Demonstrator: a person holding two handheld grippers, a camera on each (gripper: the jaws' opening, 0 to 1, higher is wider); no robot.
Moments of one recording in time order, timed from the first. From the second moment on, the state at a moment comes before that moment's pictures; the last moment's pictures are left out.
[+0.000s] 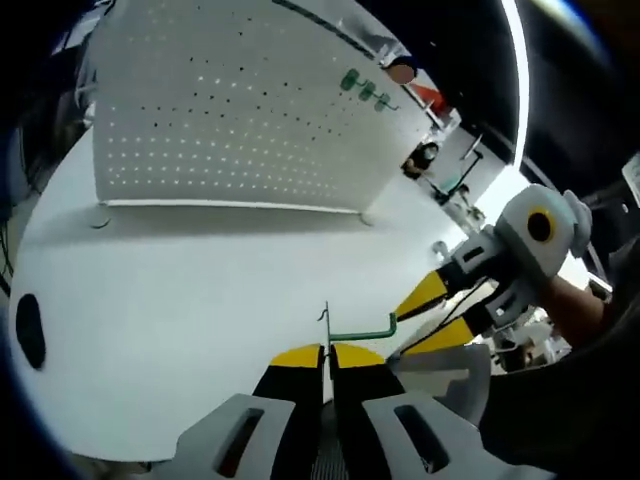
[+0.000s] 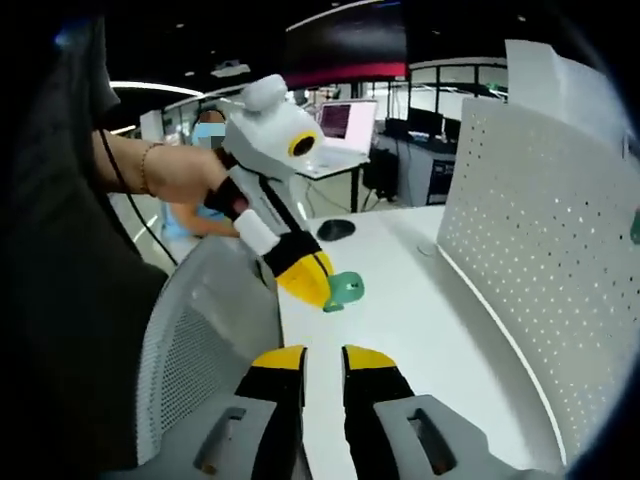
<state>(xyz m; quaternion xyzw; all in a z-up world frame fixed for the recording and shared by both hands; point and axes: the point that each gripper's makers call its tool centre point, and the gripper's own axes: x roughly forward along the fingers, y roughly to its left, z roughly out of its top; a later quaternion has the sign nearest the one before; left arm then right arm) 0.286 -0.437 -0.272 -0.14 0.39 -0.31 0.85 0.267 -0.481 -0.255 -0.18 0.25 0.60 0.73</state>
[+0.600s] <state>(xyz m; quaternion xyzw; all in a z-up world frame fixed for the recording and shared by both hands) 0.316 -0.416 -0.241 -0.11 0.29 -0.28 0.91 0.290 -0.490 -0.233 -0.04 0.27 0.54 0.80</state>
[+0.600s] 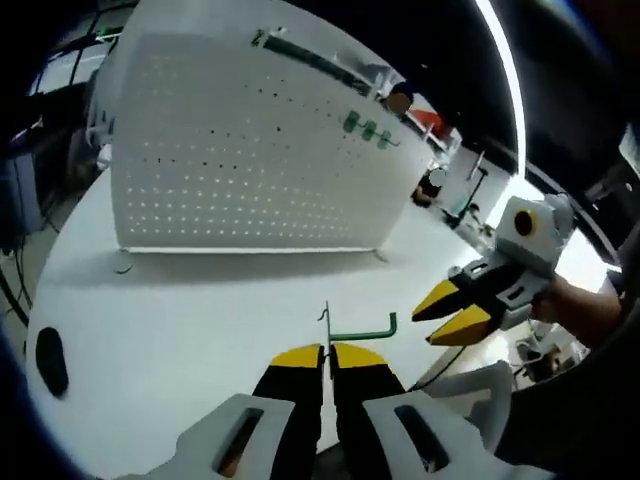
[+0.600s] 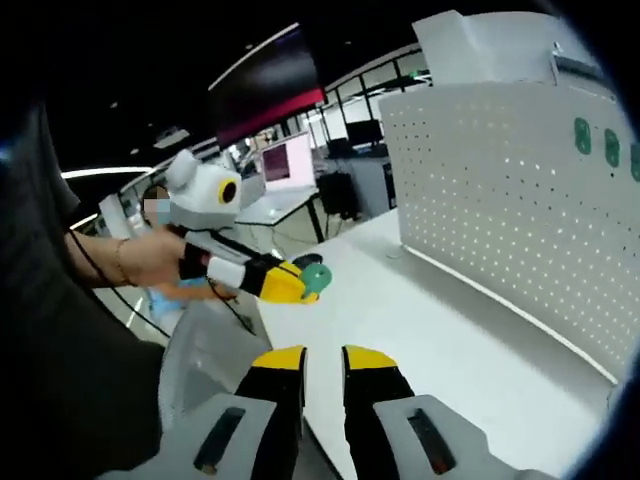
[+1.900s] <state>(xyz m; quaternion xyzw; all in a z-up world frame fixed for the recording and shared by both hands) 0.330 -0.435 -0.198 -0.15 0.21 -0.27 0.93 0.320 -0.453 -0.171 0.16 0.20 0.49 0.83</state>
